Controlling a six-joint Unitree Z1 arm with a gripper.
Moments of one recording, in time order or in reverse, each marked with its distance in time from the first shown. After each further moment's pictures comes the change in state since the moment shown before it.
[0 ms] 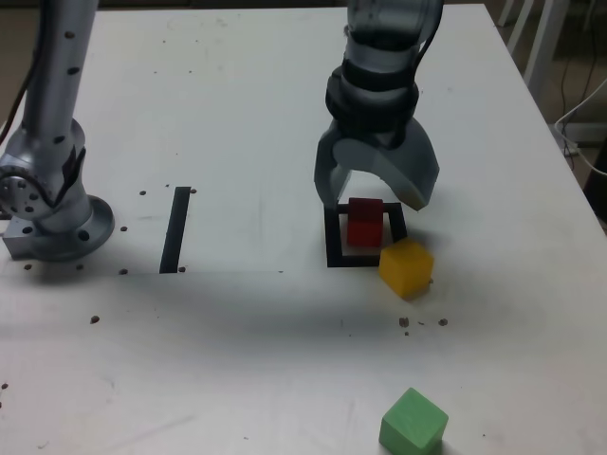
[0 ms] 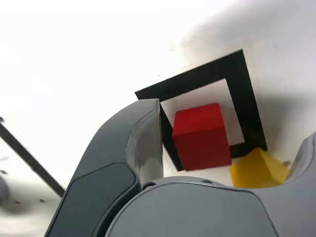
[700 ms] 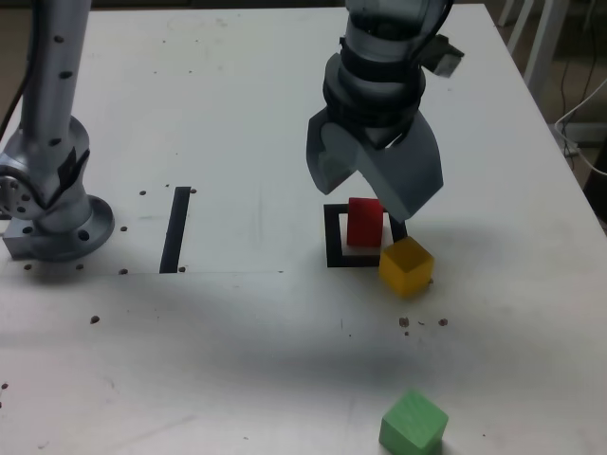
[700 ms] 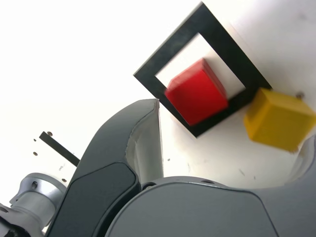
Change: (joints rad) arm -0.122 -0.010 -0.111 0.142 0.045 0.220
